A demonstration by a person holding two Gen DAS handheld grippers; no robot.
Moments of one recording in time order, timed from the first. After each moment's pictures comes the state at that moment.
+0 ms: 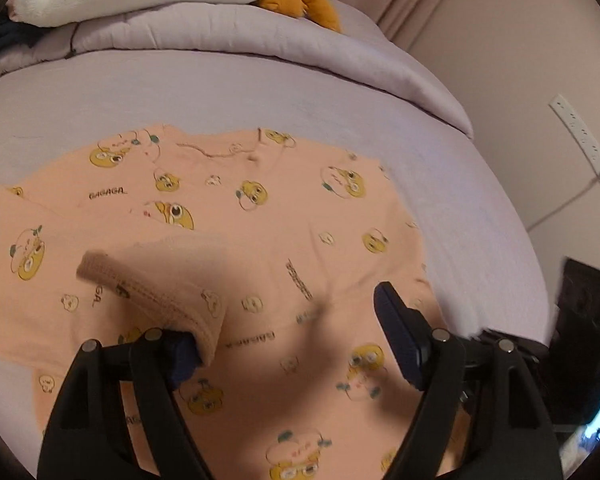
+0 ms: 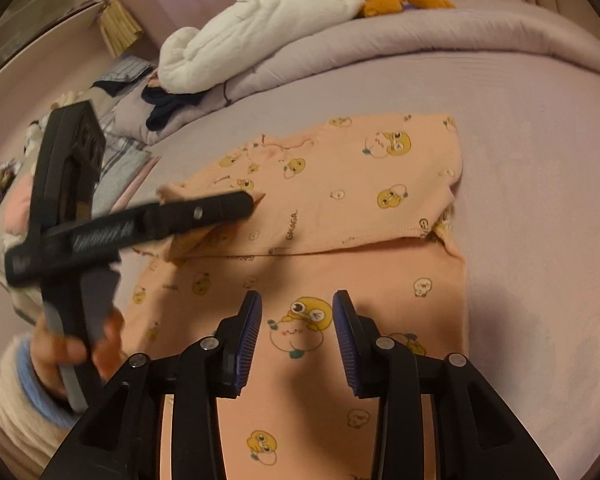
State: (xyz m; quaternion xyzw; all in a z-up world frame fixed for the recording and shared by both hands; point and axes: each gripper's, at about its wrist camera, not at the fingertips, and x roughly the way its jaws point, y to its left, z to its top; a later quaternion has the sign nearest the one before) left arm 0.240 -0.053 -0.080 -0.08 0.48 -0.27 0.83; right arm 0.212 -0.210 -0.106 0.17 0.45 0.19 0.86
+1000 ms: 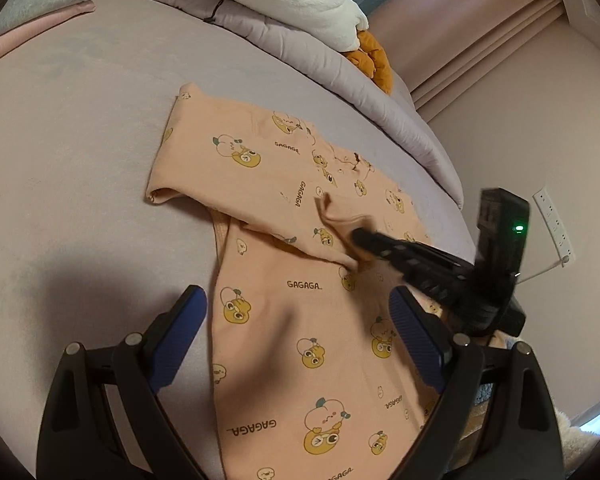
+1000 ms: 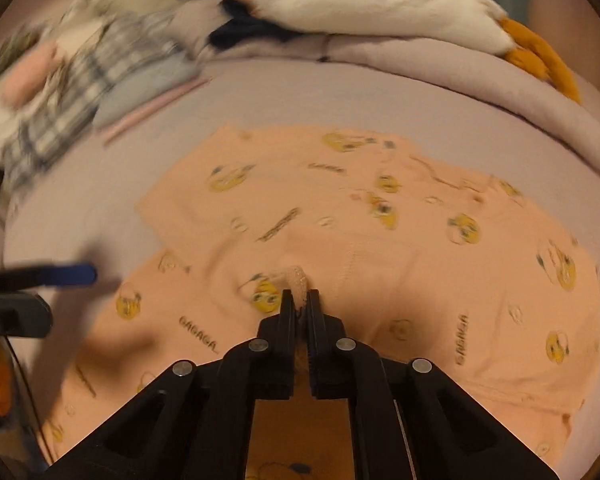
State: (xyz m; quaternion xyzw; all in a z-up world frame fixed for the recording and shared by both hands) left arm 0.159 0.124 -0.088 -0.24 0.45 -0.23 0.83; right arm 0.260 -0.081 -0.100 0.00 0.44 0.25 0.86
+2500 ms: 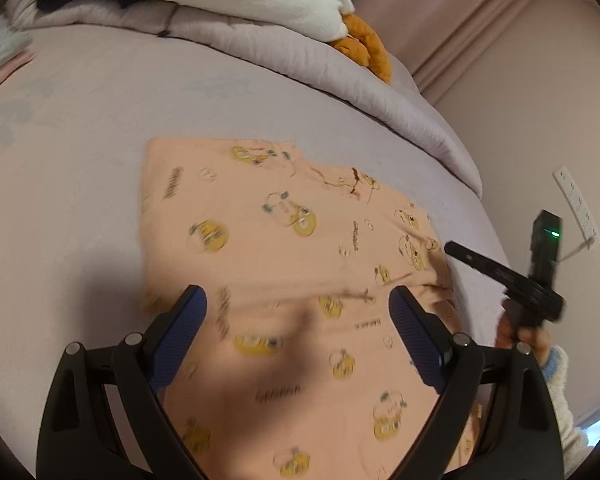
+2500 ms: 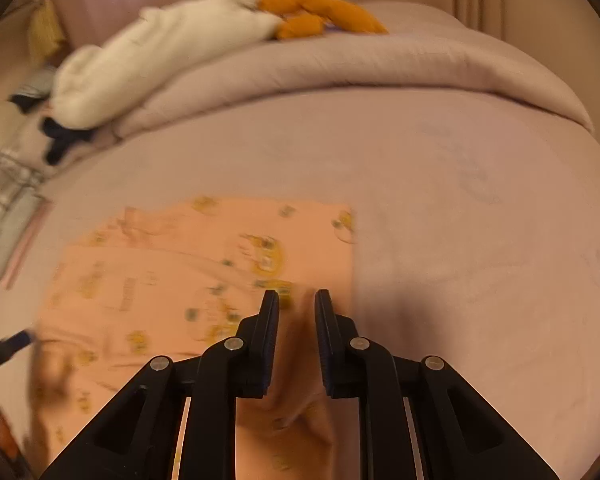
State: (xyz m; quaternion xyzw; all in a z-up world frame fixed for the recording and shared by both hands) left arm 0.253 0.063 -0.087 -0.17 0.45 -0.23 0.85; right arm 0.301 -0.272 -0.072 0.10 0.44 0.07 0.89
